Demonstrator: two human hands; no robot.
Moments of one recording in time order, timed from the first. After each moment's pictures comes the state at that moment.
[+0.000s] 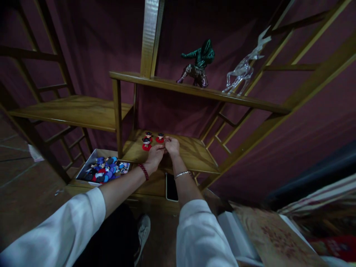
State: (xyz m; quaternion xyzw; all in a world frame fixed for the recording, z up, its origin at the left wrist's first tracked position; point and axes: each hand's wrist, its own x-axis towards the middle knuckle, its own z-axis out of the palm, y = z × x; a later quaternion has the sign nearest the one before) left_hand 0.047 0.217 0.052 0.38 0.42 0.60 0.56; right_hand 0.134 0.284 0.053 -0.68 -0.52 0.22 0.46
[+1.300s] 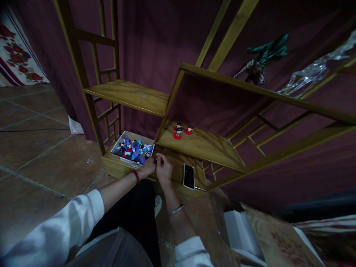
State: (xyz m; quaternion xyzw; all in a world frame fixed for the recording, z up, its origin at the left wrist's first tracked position) left_hand -0.115 0.132 -0.035 0.56 0.58 0.40 0.43; right_hand -0.028 0.118 -0.025 -0.57 -0.64 0.21 0.47
